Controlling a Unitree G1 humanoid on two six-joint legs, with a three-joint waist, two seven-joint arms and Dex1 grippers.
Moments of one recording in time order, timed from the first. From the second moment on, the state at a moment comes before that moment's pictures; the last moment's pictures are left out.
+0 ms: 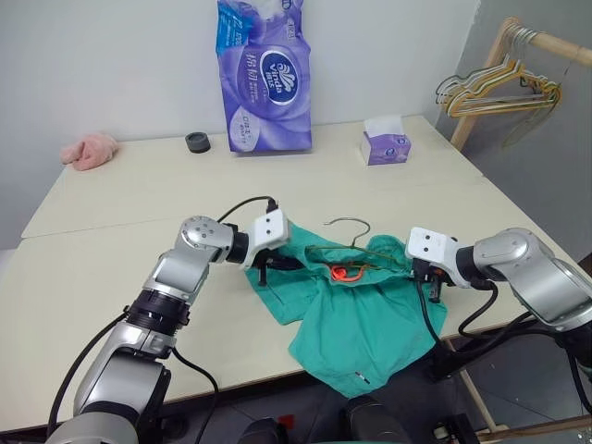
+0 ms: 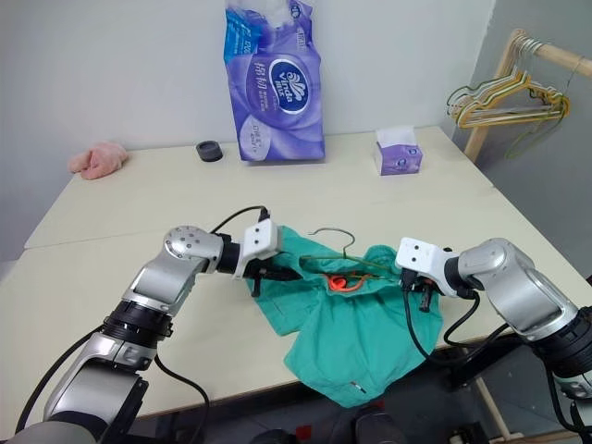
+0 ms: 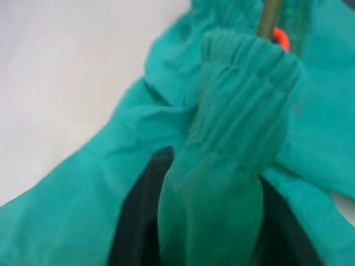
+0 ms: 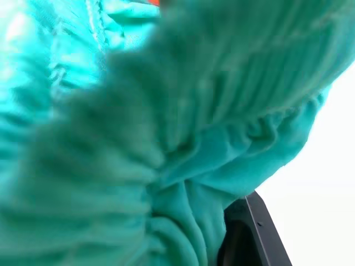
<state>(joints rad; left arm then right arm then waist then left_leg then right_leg) -0.67 0.55 -0.24 0.27 -0.11 0.24 -1.25 -0.53 -0.96 0.40 -0.29 0.10 0.76 1.01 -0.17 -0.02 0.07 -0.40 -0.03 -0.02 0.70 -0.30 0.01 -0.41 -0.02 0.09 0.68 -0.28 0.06</state>
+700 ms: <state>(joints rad) -0.78 0.57 -0.19 0.60 -0.10 0.13 -1.32 -0.50 -0.99 0.33 -0.37 0.14 0.80 1.04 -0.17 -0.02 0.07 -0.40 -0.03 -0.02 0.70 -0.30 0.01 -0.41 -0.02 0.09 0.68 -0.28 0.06</state>
